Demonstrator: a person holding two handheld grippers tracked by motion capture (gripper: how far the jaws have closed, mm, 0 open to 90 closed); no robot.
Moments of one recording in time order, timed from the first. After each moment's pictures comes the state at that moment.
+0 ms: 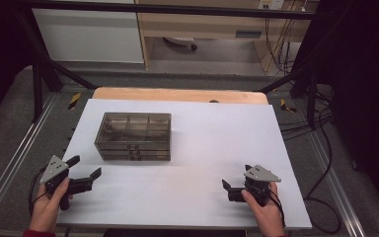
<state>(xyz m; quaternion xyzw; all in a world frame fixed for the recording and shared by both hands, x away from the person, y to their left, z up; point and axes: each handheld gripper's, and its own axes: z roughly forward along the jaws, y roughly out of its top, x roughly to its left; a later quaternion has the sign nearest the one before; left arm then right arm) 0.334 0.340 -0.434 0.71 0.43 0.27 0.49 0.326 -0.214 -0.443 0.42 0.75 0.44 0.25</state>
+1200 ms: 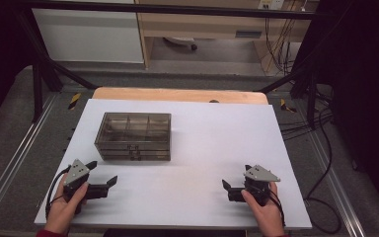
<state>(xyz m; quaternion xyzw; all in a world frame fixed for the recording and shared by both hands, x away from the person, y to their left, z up) 0.331 0.296 -0.441 0.76 0.40 0.24 0.46 0.328 -0.215 -0.445 0.42 0.76 0.43 0.25</state>
